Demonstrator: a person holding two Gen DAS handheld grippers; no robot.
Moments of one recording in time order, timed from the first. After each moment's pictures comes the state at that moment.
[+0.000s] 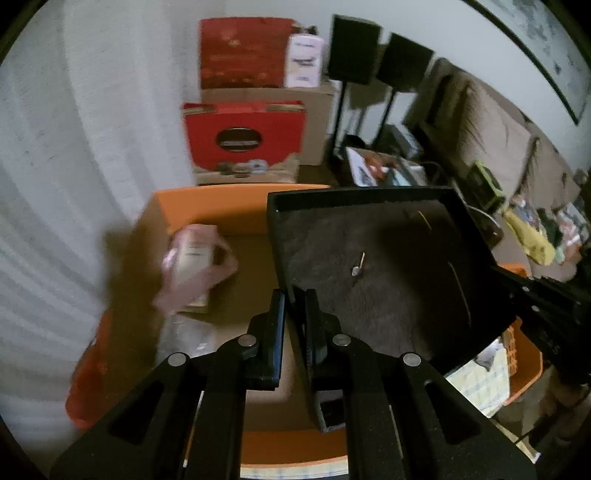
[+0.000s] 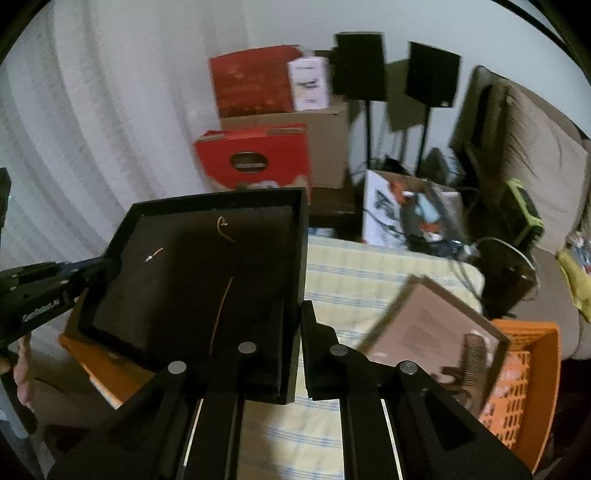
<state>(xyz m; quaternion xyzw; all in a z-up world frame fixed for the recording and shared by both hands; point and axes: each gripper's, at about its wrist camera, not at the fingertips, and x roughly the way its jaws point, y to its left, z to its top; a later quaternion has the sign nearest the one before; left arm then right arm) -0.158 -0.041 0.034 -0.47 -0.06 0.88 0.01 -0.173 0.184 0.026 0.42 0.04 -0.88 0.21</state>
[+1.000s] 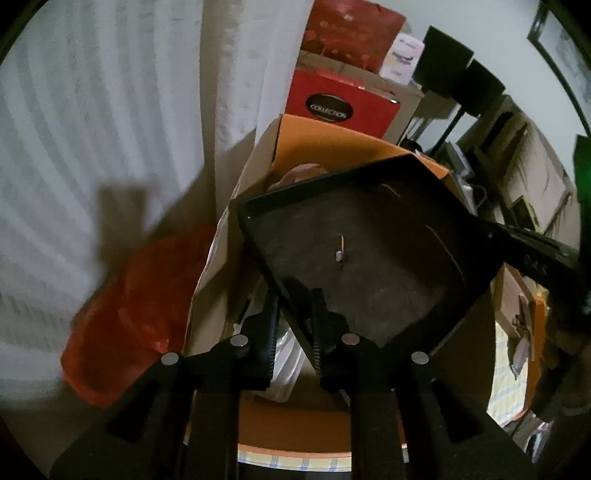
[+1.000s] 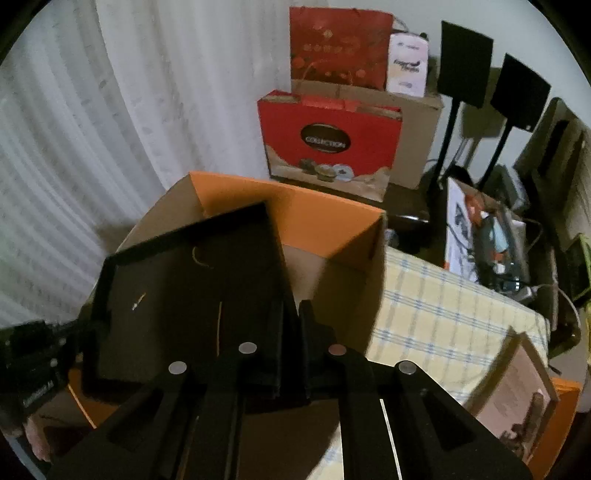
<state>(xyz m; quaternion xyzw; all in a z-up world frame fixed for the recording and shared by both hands) -0.117 -0.162 -0.040 -0.49 -0.16 0.86 -0.05 -0.227 0.039 -0.027 0.46 0.10 -0.84 0.26</state>
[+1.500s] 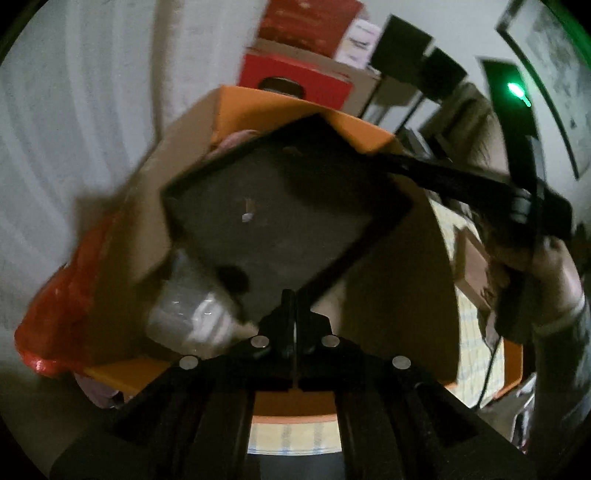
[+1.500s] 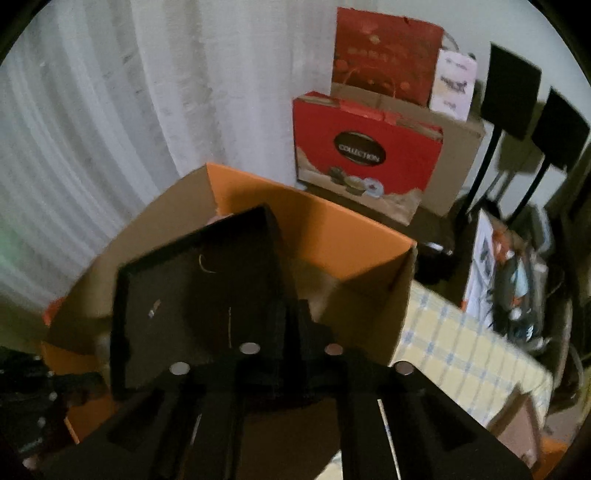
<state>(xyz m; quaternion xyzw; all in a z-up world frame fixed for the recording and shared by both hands) -0.100 -0.113 -0.051 -0.49 -0.17 0.86 0.03 -0.244 0.031 -0.038 0.42 0.17 -0.83 0.31</state>
